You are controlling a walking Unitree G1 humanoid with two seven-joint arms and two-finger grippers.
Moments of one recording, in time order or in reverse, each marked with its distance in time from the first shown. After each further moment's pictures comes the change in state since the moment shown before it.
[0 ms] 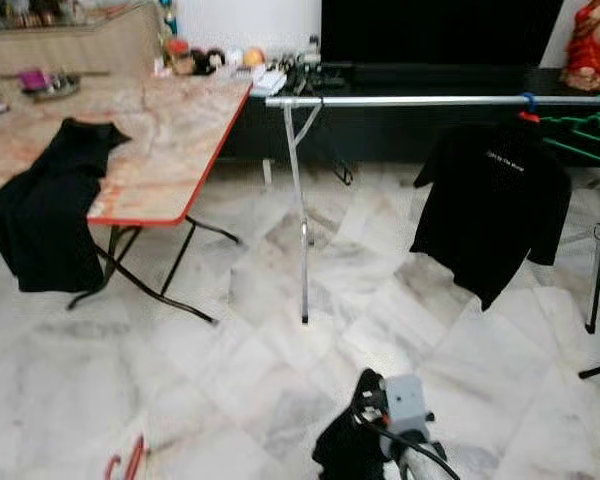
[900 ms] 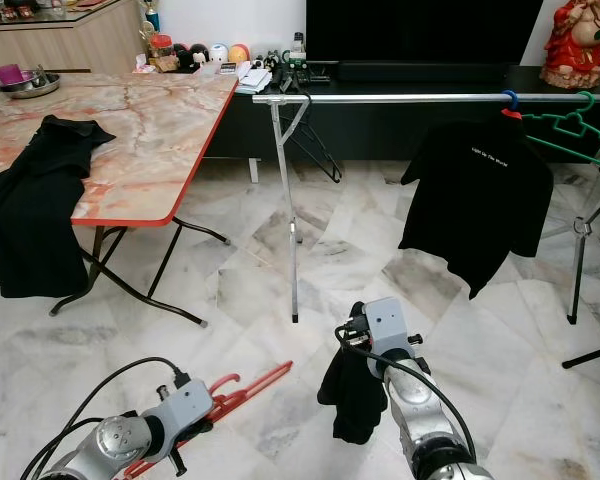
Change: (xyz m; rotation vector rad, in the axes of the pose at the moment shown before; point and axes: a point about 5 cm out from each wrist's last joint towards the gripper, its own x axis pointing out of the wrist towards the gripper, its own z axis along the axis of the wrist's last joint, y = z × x) left arm -0.005 -0.071 0.114 0.823 -0.281 -0.784; right arm 0.051 -0.008 0.058 -0.143 0.075 -0.055
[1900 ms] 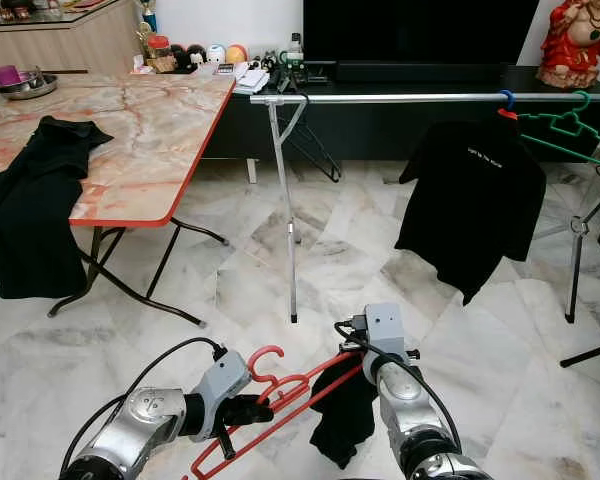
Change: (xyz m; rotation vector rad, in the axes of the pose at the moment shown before) left arm 0.005 0.002 0.055 -0.254 -0.248 -0.119; right arm 0.001 0.007 -0.011 0.156 0.107 -0.068
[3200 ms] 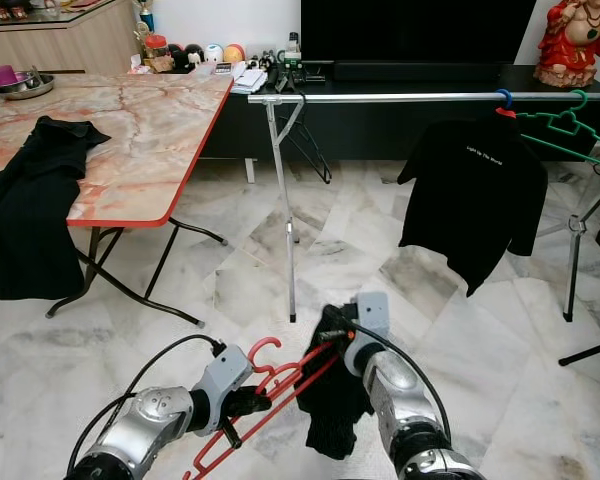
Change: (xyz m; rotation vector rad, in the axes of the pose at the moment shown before) left arm 0.007 0.007 0.000 -0.052 0.011 0.140; right arm 0.001 0.025 0.031 0.182 -0.130 0.379
